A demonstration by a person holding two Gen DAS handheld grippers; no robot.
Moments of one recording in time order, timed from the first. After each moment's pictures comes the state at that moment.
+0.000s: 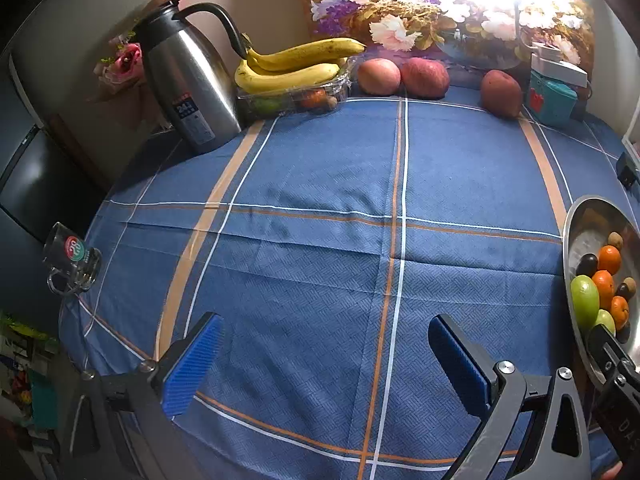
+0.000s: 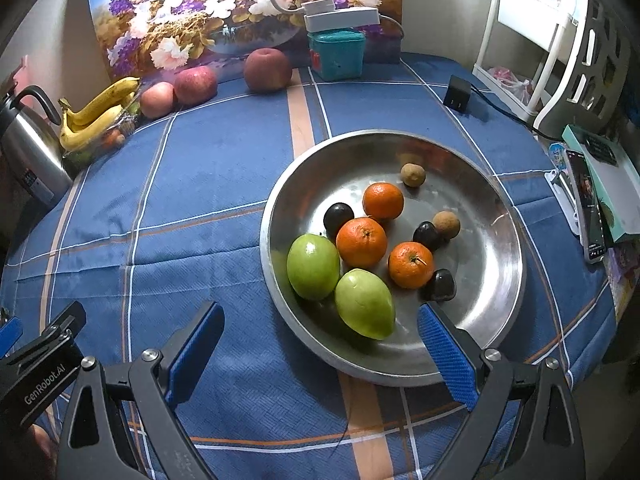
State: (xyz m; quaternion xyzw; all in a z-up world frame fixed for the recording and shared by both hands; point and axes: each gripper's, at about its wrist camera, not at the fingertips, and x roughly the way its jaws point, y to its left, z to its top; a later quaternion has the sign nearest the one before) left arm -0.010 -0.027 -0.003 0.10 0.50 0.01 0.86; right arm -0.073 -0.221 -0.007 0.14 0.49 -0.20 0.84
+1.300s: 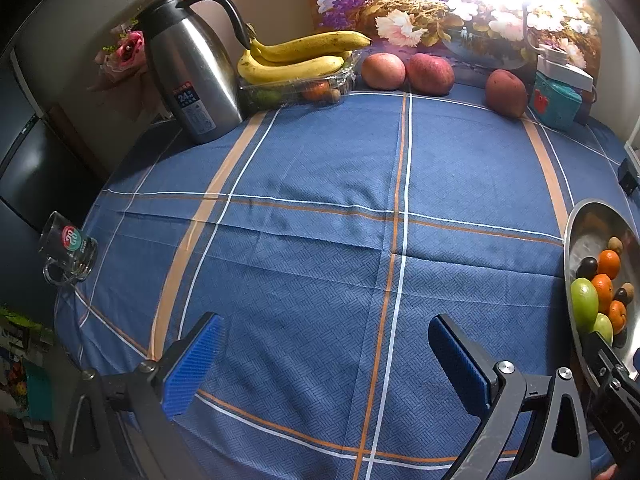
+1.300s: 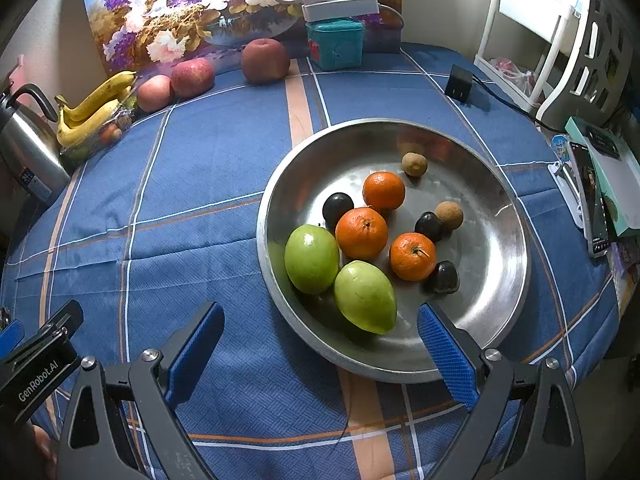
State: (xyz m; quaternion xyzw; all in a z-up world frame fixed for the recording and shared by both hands) left arm -0.007 -0.023 -0.007 0.09 0.51 0.01 0.86; right arm -0.072 -0.222 -0.014 0.15 0.50 -0.20 0.83
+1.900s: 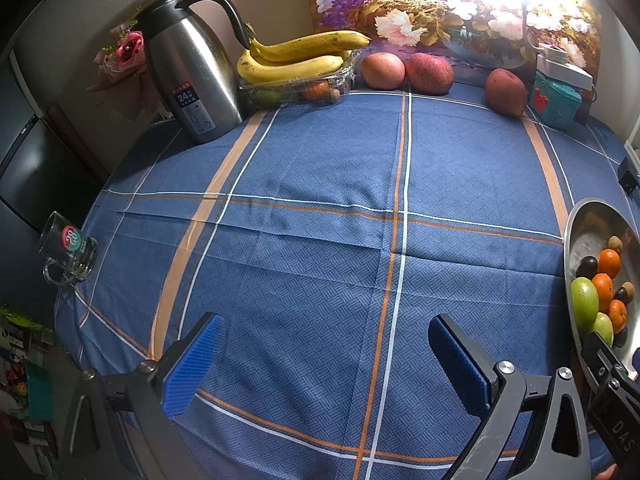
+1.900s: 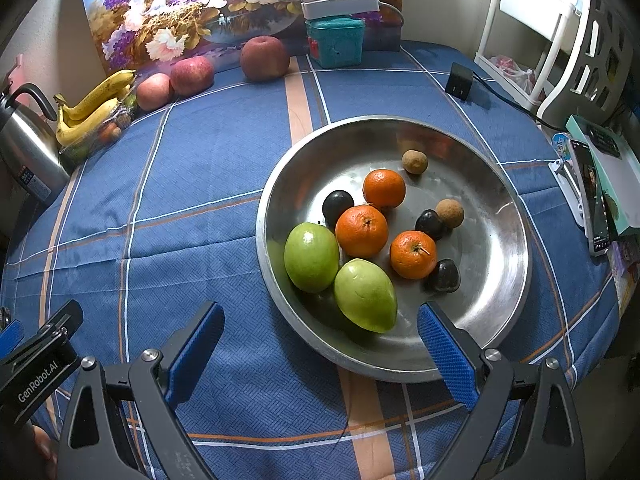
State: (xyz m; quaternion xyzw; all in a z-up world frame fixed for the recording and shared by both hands) left arm -0.007 -0.023 -0.008 0.09 0.51 0.01 0.86; right arm -0.072 -0.223 -0.015 0.15 0.50 -0.19 0.83
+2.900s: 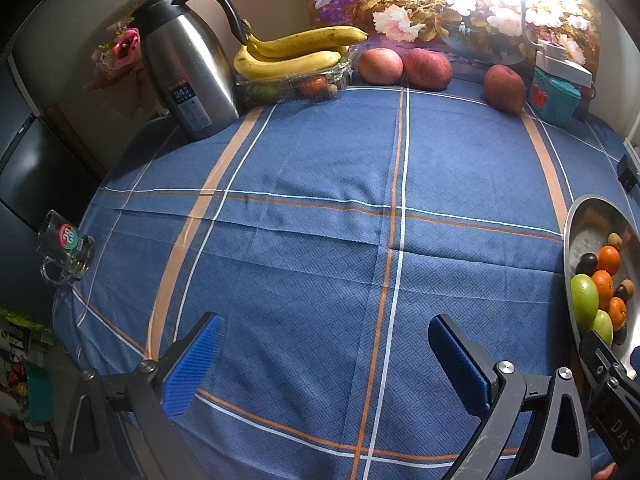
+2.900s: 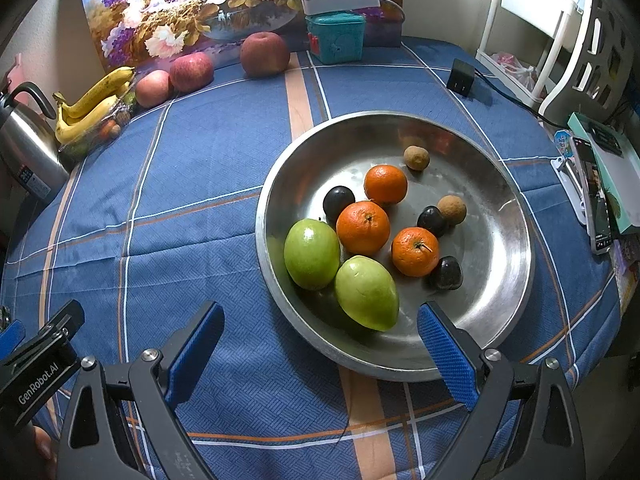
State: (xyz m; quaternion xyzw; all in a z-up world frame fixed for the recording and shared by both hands) left arm -0.008 -0.025 -0.011 0.09 0.51 0.00 0.86; right arm -0.072 -0.222 -0.018 0.15 0.50 -0.19 0.83
